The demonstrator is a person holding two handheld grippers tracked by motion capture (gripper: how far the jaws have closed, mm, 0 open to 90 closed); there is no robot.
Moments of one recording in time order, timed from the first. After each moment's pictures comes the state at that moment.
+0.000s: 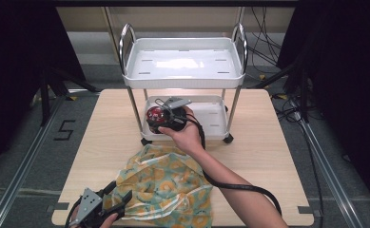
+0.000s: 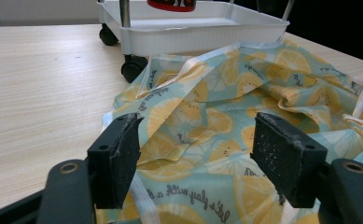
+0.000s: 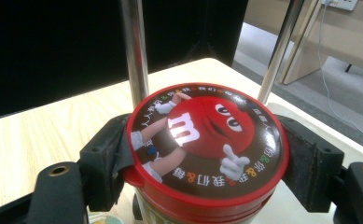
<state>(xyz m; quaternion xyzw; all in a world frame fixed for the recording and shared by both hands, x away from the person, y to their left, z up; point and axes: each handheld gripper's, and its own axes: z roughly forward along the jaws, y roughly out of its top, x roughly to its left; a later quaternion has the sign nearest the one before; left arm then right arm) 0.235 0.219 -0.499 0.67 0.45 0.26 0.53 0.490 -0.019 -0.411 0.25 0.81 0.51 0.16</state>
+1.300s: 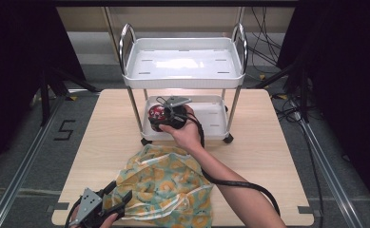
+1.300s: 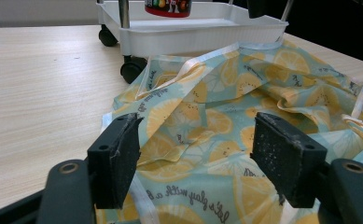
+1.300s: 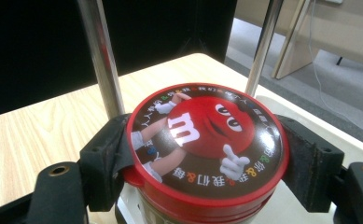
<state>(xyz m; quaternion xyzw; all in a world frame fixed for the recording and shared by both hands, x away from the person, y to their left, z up) 0.234 0.219 -0.499 0.67 0.45 0.26 0.53 0.504 -0.020 -0.420 0.26 0.80 0.51 0.17</state>
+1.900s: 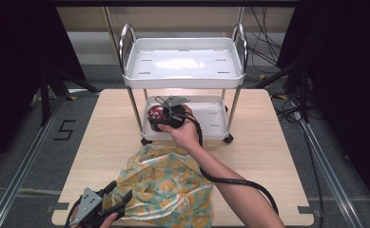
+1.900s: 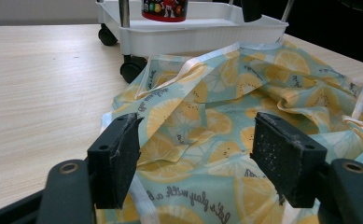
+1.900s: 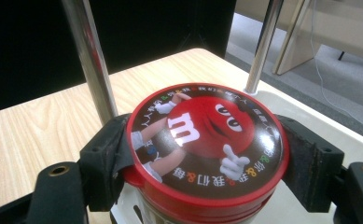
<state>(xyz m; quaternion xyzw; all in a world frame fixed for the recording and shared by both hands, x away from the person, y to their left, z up) 0.236 0.220 -0.500 0.67 0.45 0.25 0.53 0.512 -0.016 -0.426 0.26 0.80 0.51 0.17</state>
